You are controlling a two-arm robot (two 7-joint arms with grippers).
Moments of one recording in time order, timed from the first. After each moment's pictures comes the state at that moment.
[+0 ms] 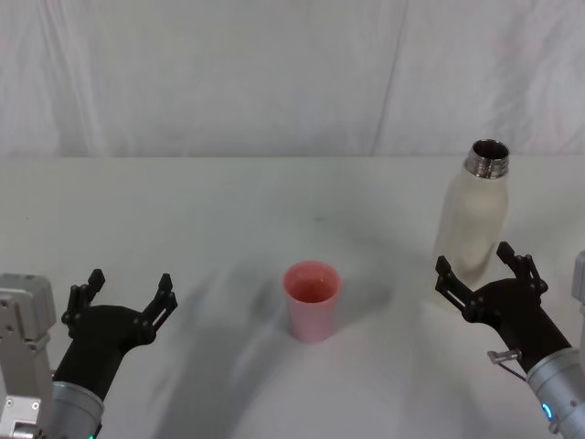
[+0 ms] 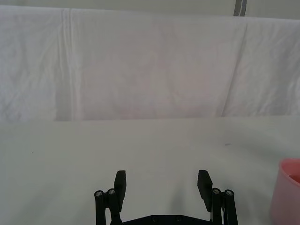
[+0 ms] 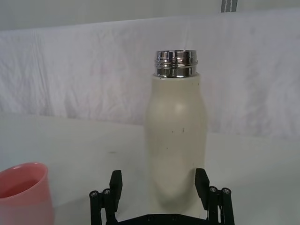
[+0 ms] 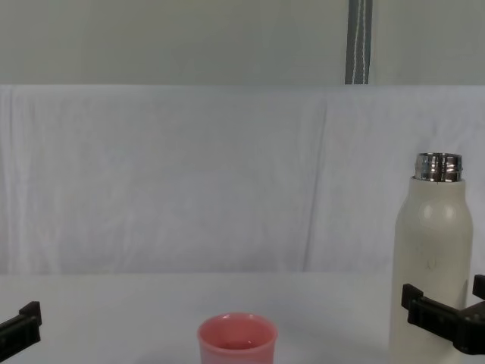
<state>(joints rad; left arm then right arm) 0.27 0.24 0.04 -1.85 -0.25 -0.02 -0.02 -0.08 0.15 -0.16 -1.67 0.17 -0.08 0.18</state>
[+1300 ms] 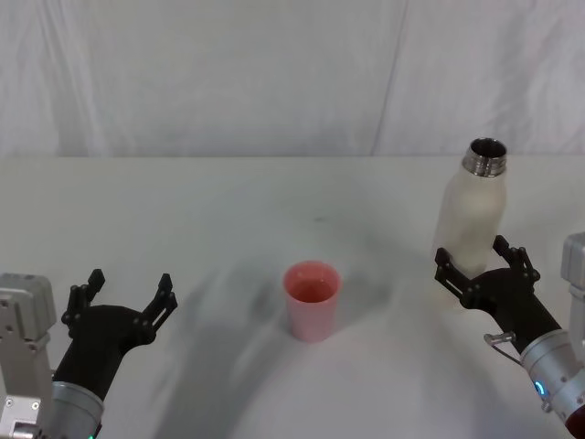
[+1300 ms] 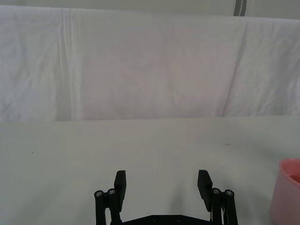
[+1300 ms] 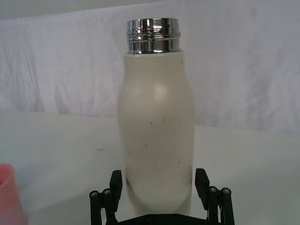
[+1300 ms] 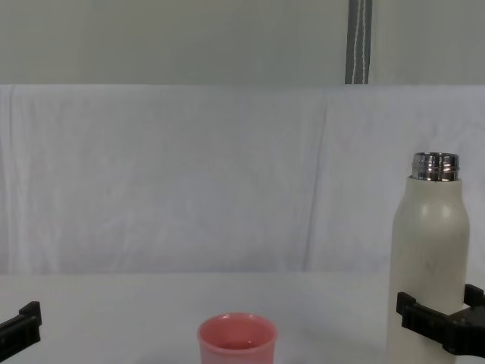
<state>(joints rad) 0.27 0.24 0.04 -1.85 -0.25 -0.02 -0.02 0.05 0.15 -0.16 -1.50 0.20 -0.10 0.21</state>
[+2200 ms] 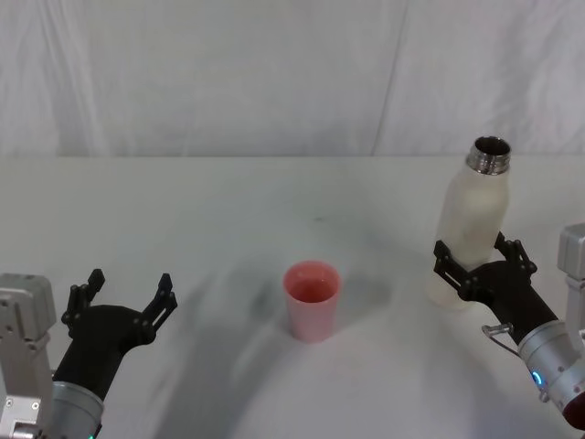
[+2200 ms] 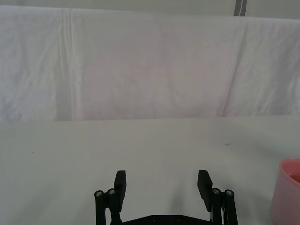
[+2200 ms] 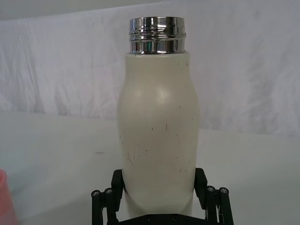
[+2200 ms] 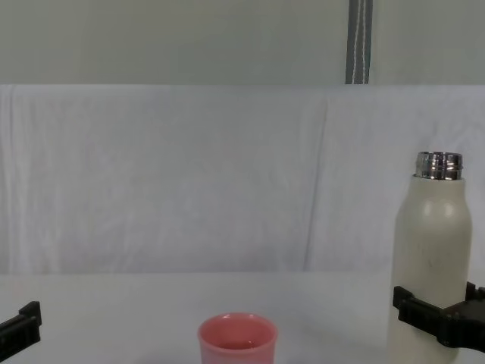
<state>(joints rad) 0.27 0.24 0.04 -1.85 -0.25 -0.02 -0.02 0.09 0.15 -0.17 -1.46 0.20 -0.10 0.22</state>
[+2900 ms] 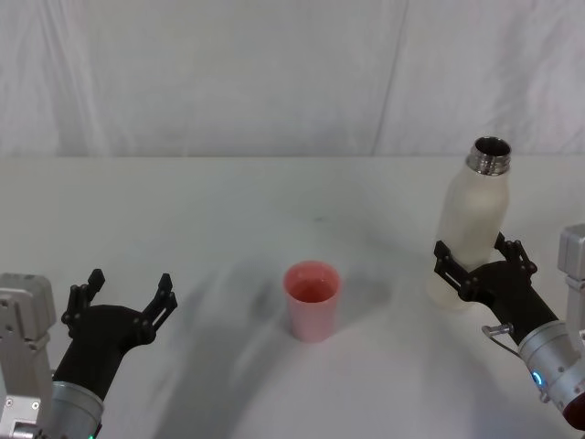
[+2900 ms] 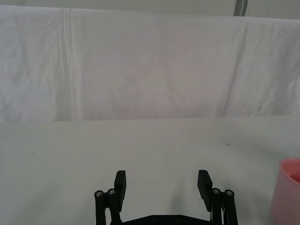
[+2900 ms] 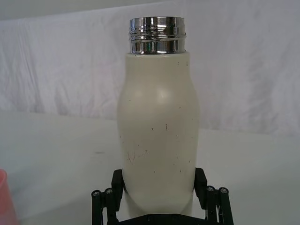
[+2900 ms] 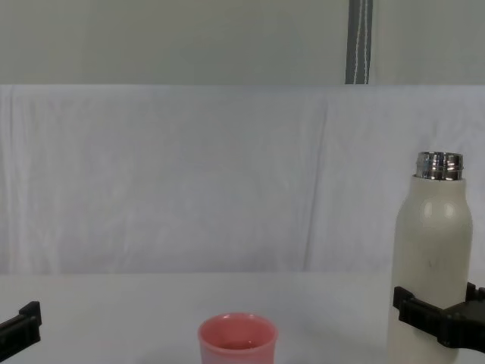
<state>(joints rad) 0.27 0.24 0.04 -1.85 -0.25 -0.02 -0.02 0.08 0.15 -0.17 -1.46 0.20 -0.10 0.22</state>
